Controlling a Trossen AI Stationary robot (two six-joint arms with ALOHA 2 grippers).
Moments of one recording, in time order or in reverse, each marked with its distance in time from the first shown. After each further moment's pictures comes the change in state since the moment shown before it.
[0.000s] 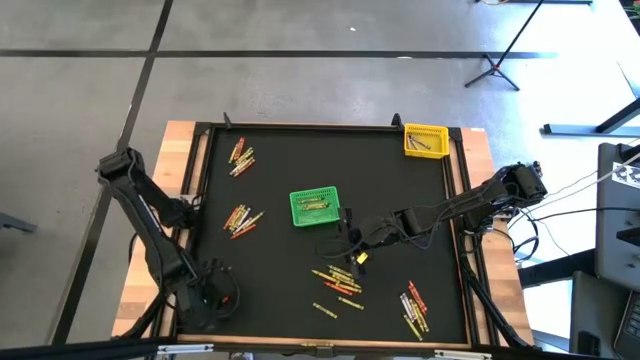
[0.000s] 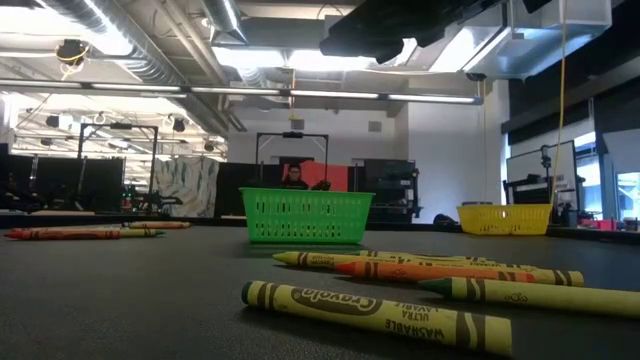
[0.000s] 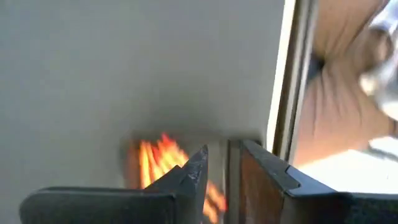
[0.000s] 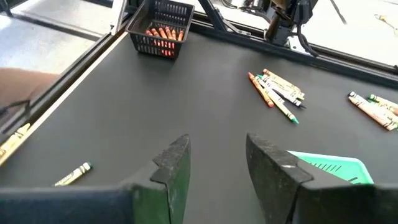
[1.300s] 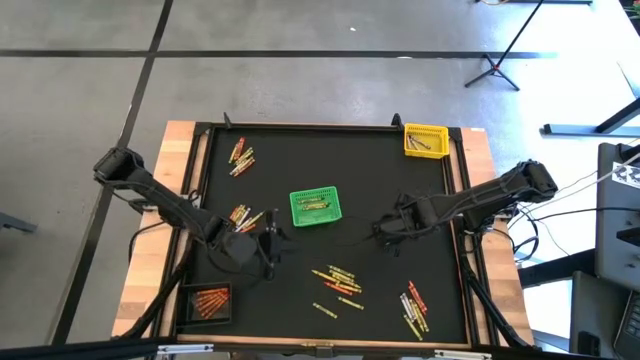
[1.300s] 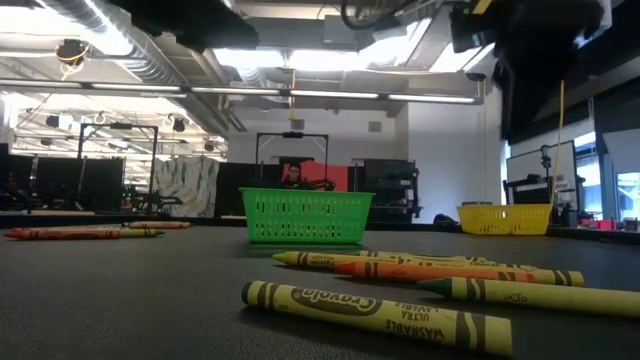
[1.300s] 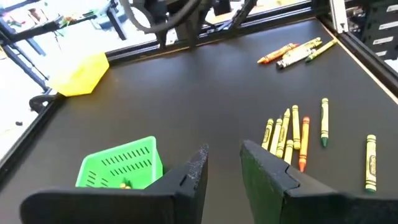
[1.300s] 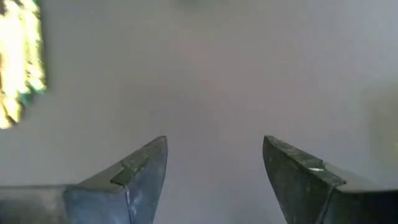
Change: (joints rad) left arm 0.485 -0.029 -0.252 0.897 -0.381 1.089; right arm 0.009 -0.097 0.157 -1.186 0.127 0.767
